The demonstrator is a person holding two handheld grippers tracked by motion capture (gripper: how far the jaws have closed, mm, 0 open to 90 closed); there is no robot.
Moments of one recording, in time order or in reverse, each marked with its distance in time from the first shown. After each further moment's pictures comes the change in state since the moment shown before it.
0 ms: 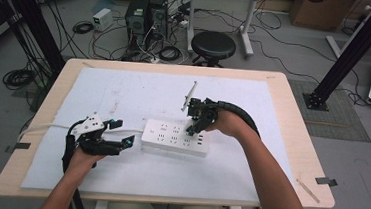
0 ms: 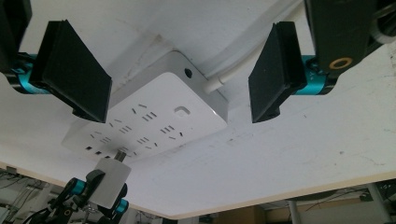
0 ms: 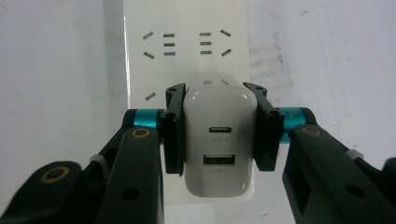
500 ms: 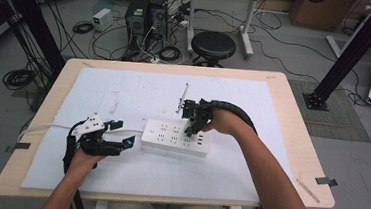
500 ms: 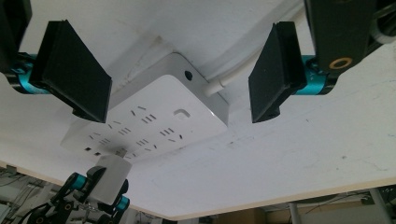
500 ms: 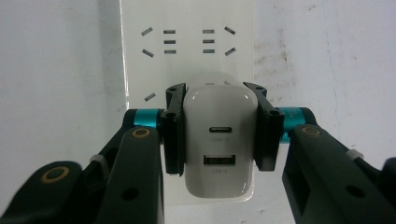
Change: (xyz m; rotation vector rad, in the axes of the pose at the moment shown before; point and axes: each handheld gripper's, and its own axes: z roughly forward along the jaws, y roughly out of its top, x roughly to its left) left arm 0.000 -0.003 0.002 0.003 -0.004 -0.014; right arm 0.004 0.013 0.005 0.081 -0.023 -0.024
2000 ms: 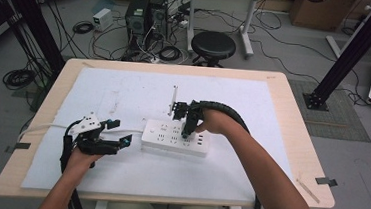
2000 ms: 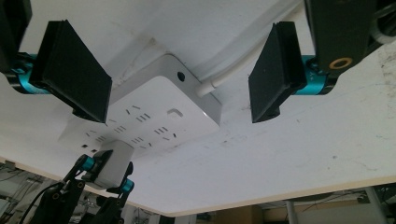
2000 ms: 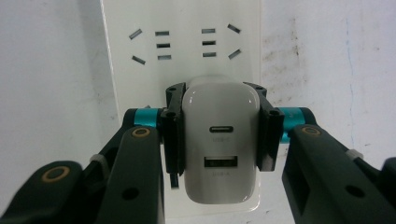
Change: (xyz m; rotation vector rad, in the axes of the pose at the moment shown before) left arm 0.007 -0.001 -0.006 -0.014 0.010 -0.011; right arm 0.001 0.021 0.018 0.119 0.000 0.034
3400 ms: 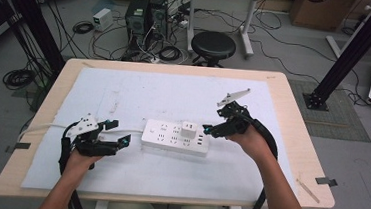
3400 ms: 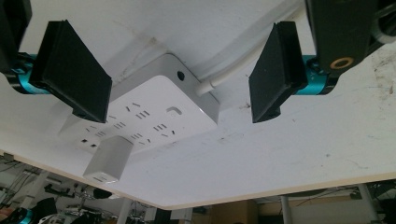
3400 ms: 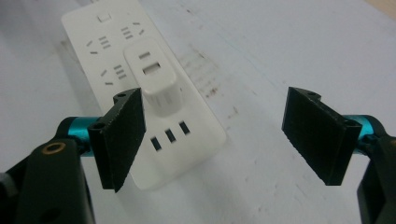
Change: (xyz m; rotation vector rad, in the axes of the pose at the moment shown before) left arm -0.003 -0.002 -0.005 -0.021 0.014 -0.003; right arm 0.022 -0.131 -0.037 -0.565 -0.157 0.478
